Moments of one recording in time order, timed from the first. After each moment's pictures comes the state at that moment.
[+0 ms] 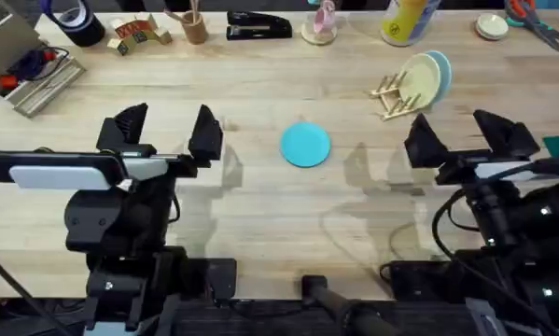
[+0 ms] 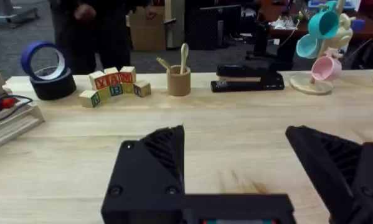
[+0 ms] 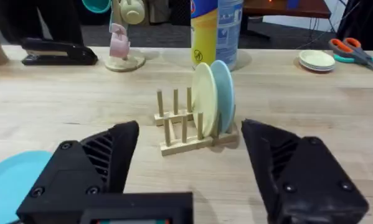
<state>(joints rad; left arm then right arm) 0.00 0.00 0.01 -0.01 0.01 0.00 0.00 0.00 0.01 -0.10 -0.03 0.01</state>
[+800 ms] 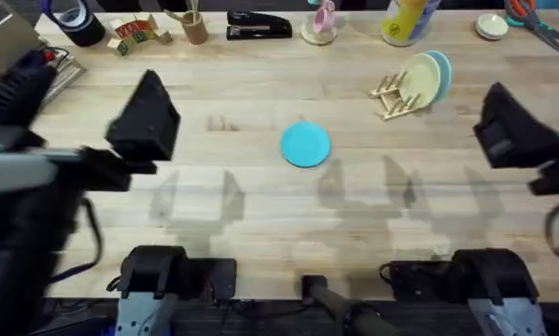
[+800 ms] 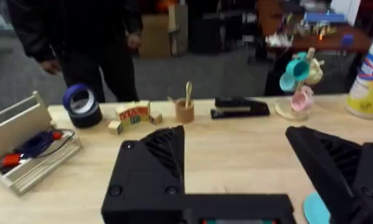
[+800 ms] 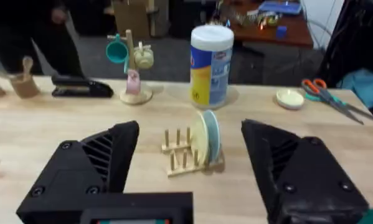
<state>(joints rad) 0.00 0.16 0.72 -0.60 0.00 0.03 0.00 0.12 0.61 -0.57 -0.03 -0.02</state>
